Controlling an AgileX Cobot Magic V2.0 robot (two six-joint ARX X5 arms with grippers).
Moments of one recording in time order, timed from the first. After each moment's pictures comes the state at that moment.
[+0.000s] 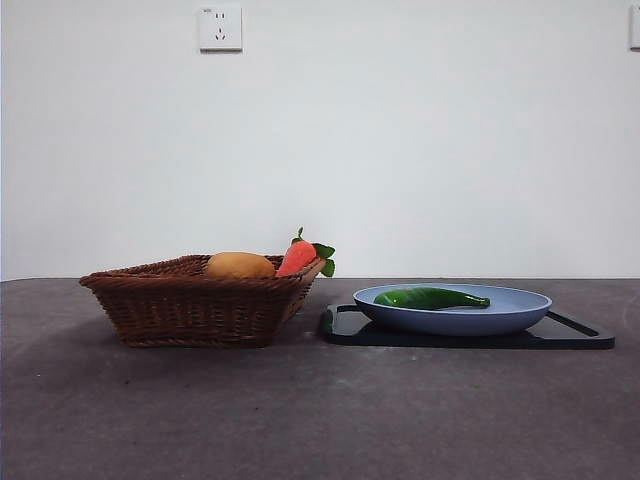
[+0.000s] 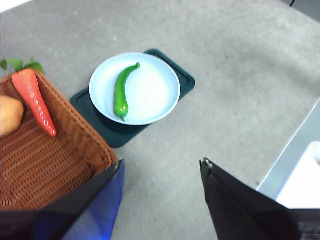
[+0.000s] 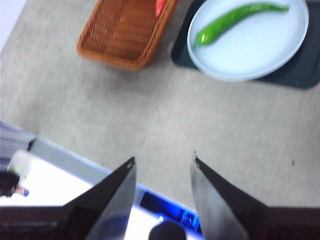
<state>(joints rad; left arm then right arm) -0.78 1.17 1.44 -0.91 0.06 -0.06 0.24 0.87 1.27 -1.25 -0.39 0.10</state>
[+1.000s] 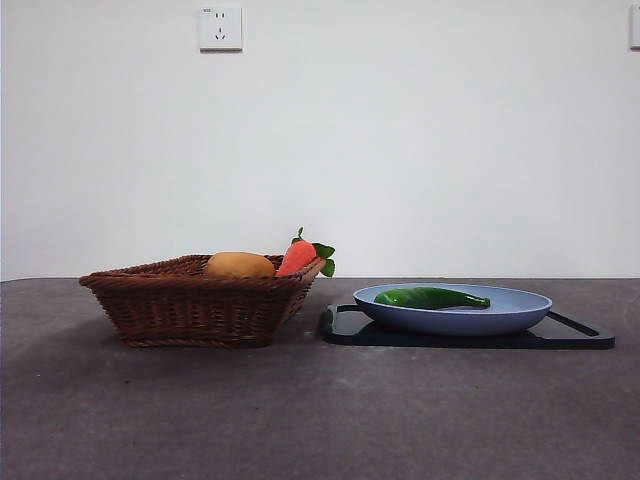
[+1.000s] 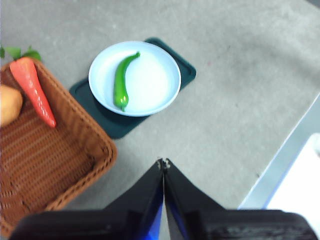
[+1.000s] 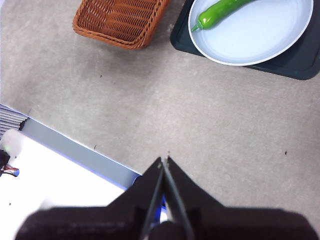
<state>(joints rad) -0.78 1.17 1.44 -0.92 0.06 -0.06 0.25 0.87 1.27 -1.30 -0.39 0.03</state>
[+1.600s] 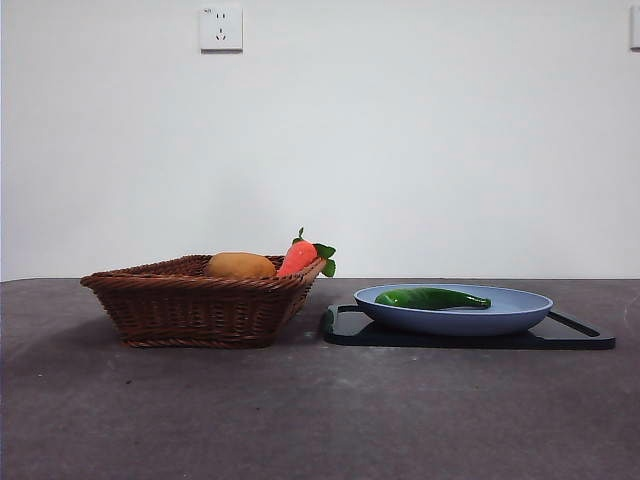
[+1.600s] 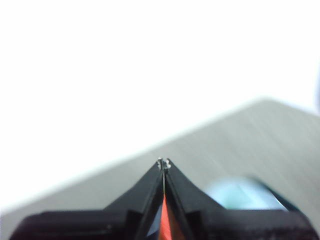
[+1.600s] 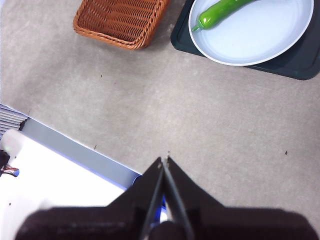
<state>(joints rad) -0.46 0.96 1.41 -0.51 0.01 0.11 0.25 0.87 1.27 -1.30 -0.39 0.03</state>
